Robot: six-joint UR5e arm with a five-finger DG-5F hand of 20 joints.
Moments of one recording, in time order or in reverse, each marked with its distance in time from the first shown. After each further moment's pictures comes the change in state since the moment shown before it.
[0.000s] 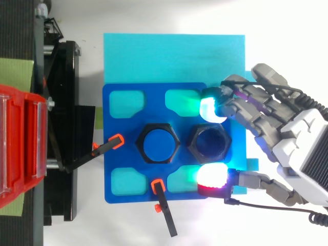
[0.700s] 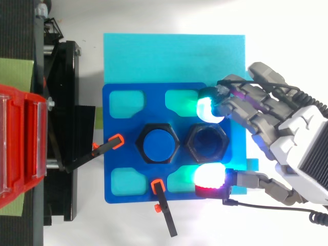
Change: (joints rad) arm -0.010 0.001 0.037 -0.080 -0.012 0.038
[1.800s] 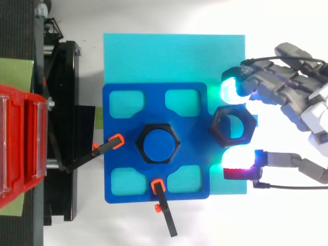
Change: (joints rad) arm -0.035 0.079 0.031 -0.396 -0.014 0.294
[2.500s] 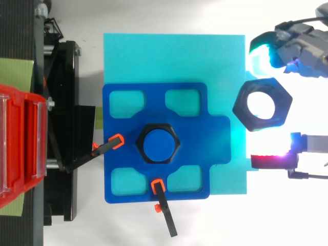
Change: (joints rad) arm -0.041 0.108 0.036 -0.076 -0.068 -0.106
